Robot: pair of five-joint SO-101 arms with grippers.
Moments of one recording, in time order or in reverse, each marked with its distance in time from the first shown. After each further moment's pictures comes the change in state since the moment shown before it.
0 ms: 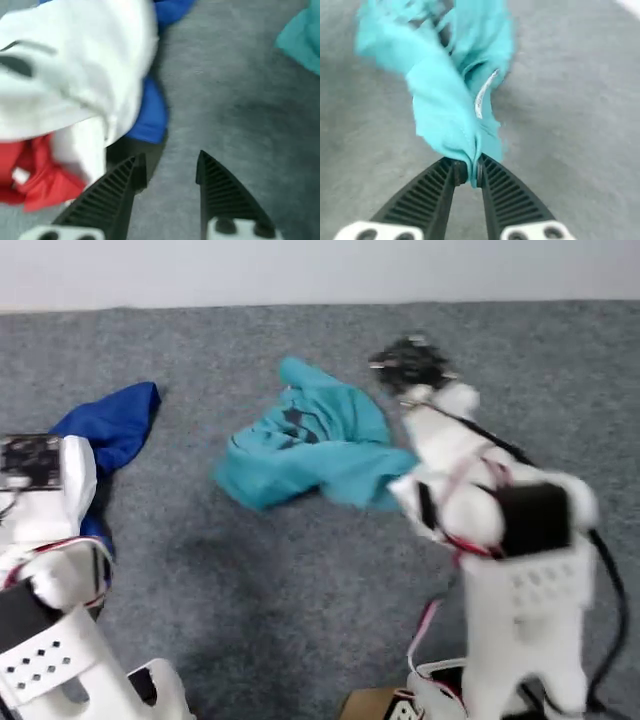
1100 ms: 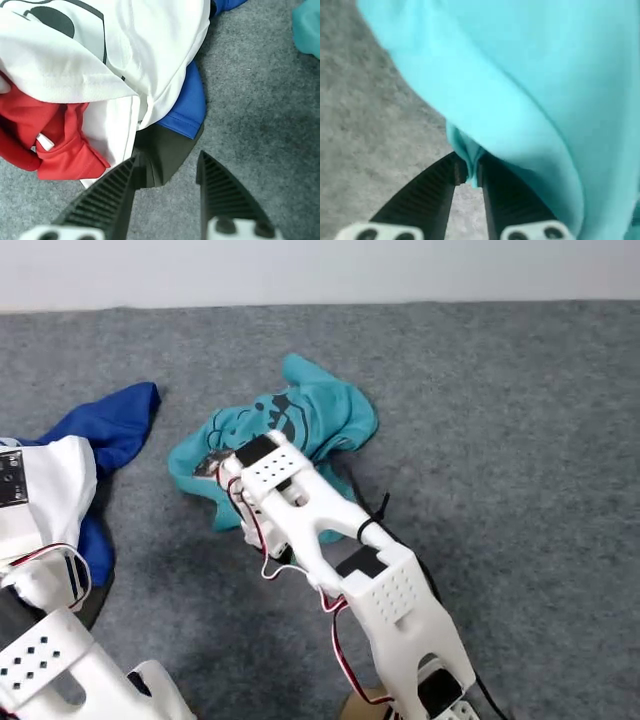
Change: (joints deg) left arm -14.2 0.0 7.6 -8.4 0.0; right arm -31.6 77.1 -20.7 -7.3 -4.7
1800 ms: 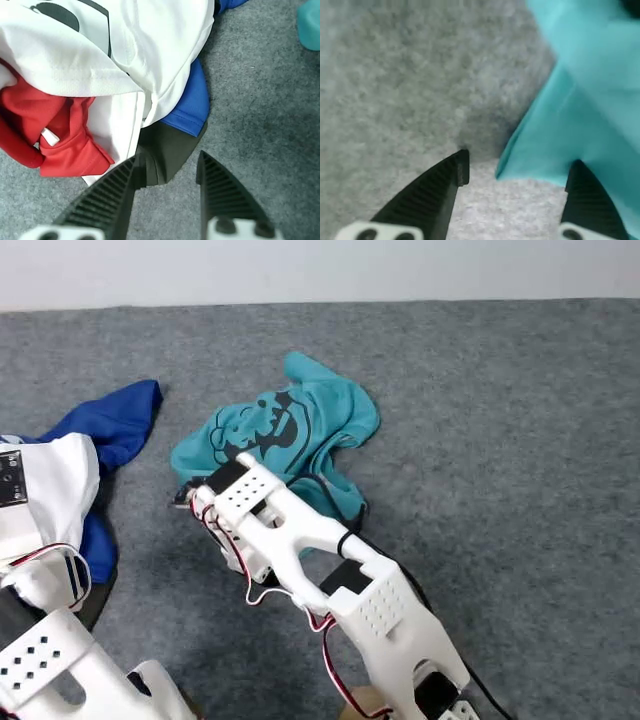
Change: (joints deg) left arm 0.0 0.0 0.0 0.0 0.4; right arm -7.2 1.1 1.7 0.7 -4.4
